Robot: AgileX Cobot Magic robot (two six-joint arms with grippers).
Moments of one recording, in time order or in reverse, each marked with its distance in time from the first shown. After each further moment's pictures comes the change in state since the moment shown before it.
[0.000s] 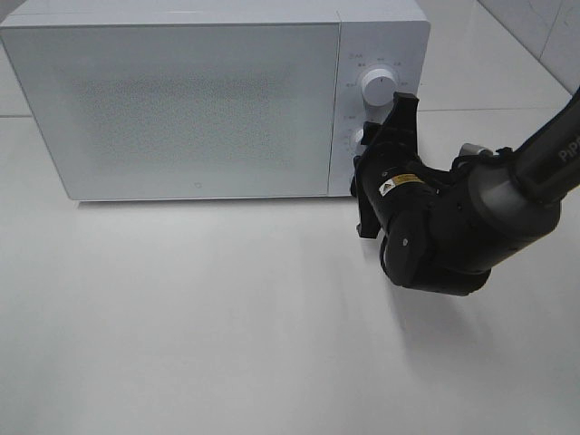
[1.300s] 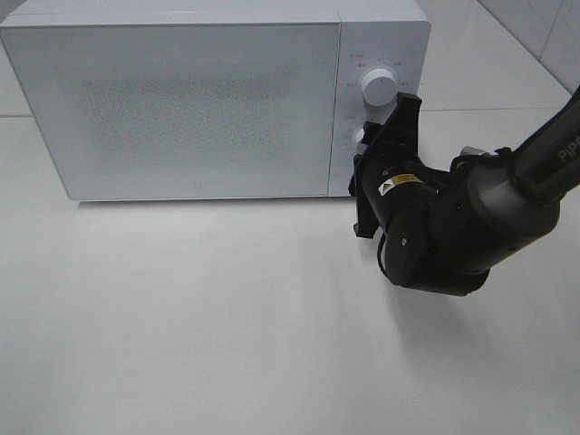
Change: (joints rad) left arm 0.000 0.000 0.000 0.000 0.000 0.000; right arm 0.001 0.000 0.000 0.012 0.000 0.034
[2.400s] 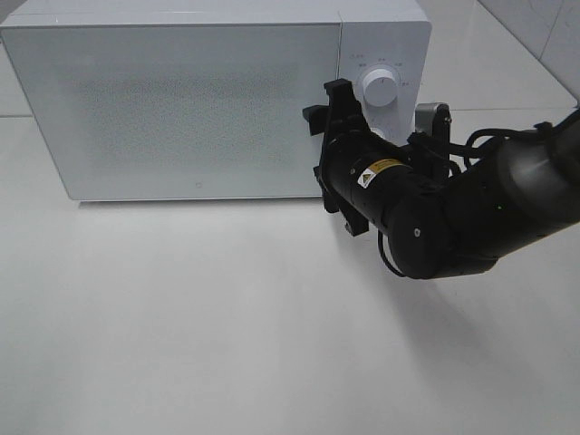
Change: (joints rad) left arm 0.000 0.000 0.000 0.000 0.000 0.000; right arm 0.023 -0.122 0.030 -0.249 0.207 -0.316
